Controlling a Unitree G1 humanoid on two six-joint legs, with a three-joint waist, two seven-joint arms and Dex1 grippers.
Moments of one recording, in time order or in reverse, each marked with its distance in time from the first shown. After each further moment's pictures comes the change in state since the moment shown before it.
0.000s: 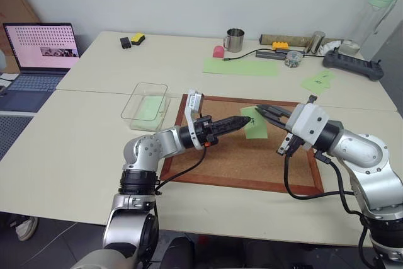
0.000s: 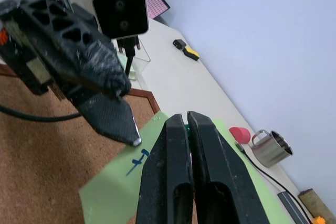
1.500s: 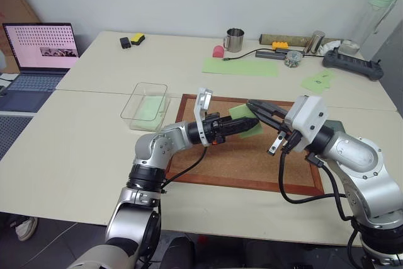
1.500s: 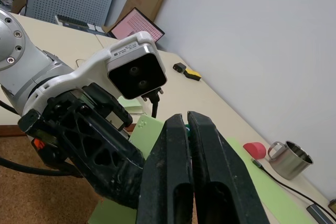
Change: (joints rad) left arm -0.042 -0.004 -0.088 0.057 0.123 -0.192 -0.088; right arm -0.005 0.072 0.017 -0.128 0.084 0.162 -0.089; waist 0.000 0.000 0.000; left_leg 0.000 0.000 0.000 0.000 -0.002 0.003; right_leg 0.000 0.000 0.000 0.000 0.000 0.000
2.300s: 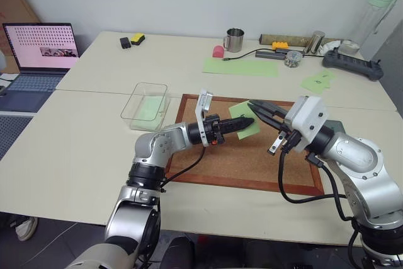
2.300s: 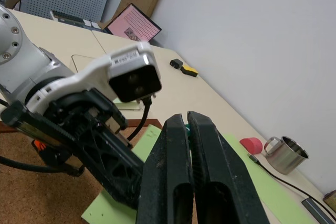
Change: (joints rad) left arm -0.018 0.005 0.021 0.097 0.012 0.079 0.107; right arm 0.008 -0.003 -0.001 0.005 -0.011 -0.002 -0.011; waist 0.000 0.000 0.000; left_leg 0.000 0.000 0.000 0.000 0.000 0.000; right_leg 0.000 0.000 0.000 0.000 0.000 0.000
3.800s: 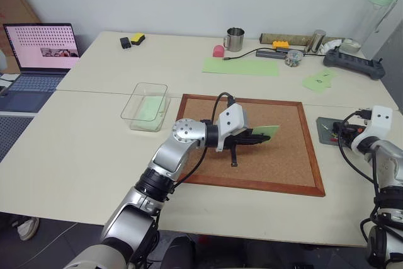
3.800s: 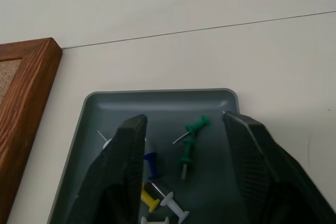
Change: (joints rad) left arm 0.030 0.046 -0.353 -0.154 0.518 -0.748 -0.119; right arm -0.158 -0.047 -0.472 1.074 0.124 0.199 -0.234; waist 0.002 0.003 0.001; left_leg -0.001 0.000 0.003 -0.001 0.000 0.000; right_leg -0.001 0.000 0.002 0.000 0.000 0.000
